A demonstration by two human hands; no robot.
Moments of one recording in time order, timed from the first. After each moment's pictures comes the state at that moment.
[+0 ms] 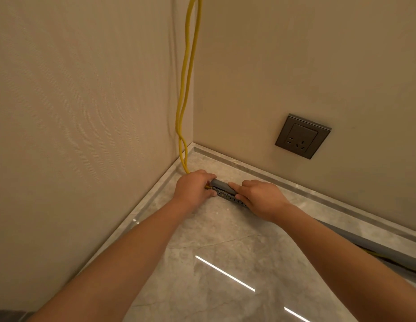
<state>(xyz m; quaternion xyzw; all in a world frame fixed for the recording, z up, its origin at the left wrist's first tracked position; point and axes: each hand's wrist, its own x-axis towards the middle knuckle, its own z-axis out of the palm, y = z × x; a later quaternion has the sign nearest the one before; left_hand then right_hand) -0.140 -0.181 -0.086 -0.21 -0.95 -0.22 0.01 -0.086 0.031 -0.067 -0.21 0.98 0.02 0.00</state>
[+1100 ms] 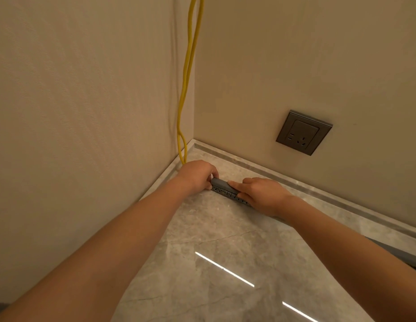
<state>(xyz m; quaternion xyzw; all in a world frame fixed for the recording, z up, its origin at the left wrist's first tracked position) -0.156 -0.179 -0.047 -0.27 -0.95 -0.12 -0.13 -0.086 0.030 -0.053 -0.23 0.97 0.02 0.06</state>
